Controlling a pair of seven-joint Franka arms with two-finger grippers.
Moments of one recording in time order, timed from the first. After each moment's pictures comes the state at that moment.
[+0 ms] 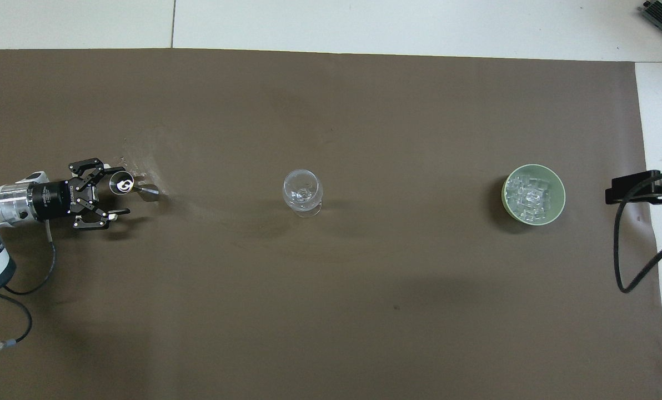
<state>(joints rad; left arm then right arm) 0.48 0.63 -0.09 -1.84 -1.21 1.58 -0.66 0.00 -0.09 -0.05 -1.65 -0.02 1.57 0.04</state>
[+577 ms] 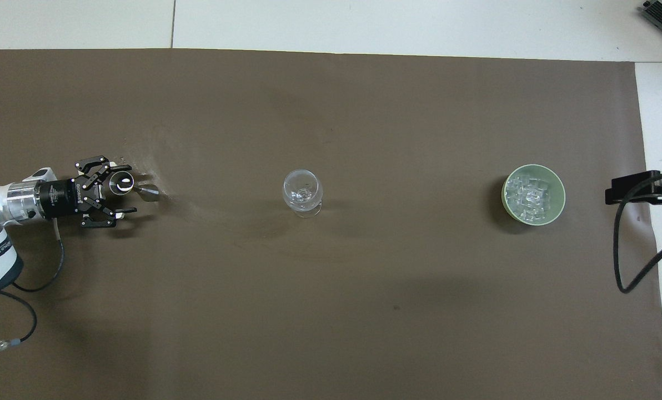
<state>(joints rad) 0.48 0.64 -0.11 -1.84 -1.22 1.58 -0.62 0.00 -0.09 -0.05 -1.65 -0.02 1.57 0.04</state>
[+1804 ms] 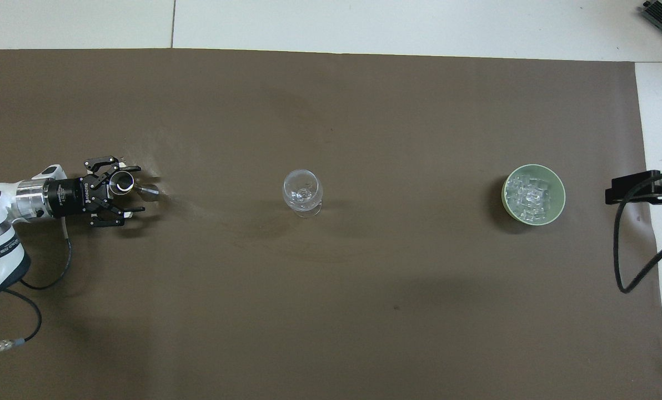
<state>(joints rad) 0.47 0.65 -0.13 -1.84 -1.23 1.56 -0.58 0.00 -0.09 -0.05 -1.65 -0.02 1.57 0.04</state>
